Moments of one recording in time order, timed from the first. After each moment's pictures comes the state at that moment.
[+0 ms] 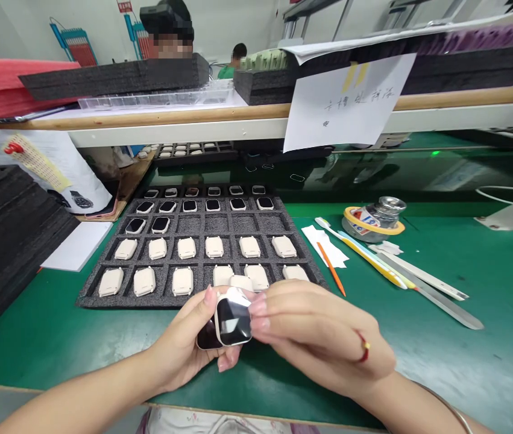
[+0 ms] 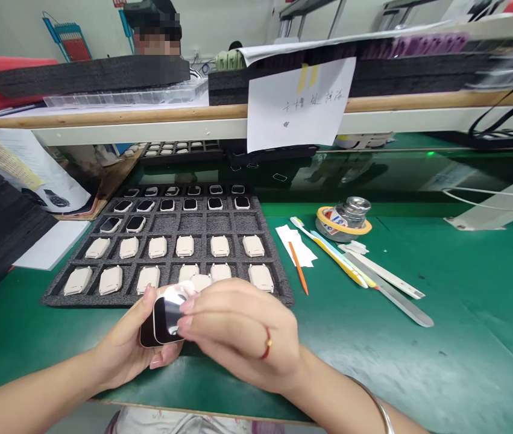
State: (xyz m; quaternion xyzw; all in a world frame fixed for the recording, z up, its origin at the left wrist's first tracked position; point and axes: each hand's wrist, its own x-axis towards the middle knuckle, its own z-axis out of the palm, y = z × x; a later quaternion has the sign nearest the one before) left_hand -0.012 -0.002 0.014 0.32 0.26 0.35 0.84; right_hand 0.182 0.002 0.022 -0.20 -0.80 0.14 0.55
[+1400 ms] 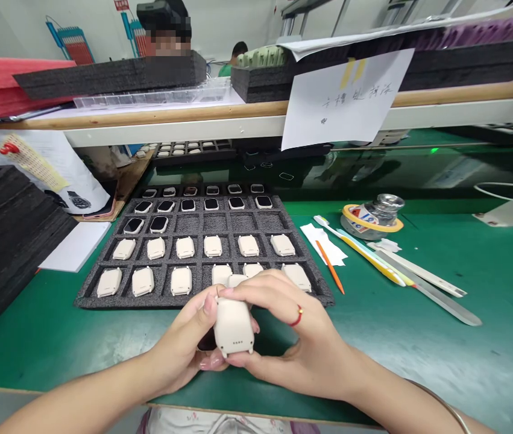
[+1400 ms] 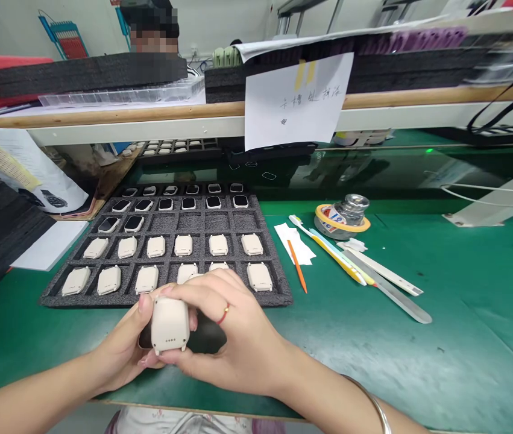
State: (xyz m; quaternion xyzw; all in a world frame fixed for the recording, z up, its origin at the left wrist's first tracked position) left_hand -0.013 -0.005 0.013 0.36 0.30 0.34 0.81; right_hand 0.173 0.002 0.019 -0.27 -0.81 0.25 0.45
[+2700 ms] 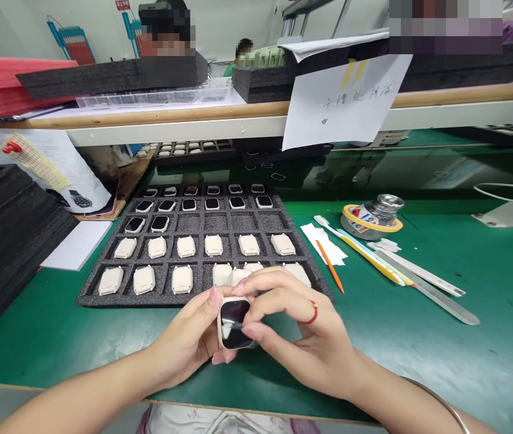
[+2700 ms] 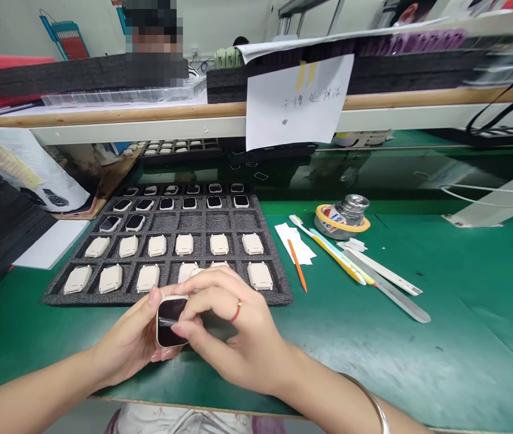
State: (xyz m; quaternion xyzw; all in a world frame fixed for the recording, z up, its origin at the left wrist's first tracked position) left_hand -0.012 -0.002 0.011 0.33 0.28 0.35 0.83; right_hand 0.169 -0.002 0.019 -0.27 -0.76 0.26 0.53
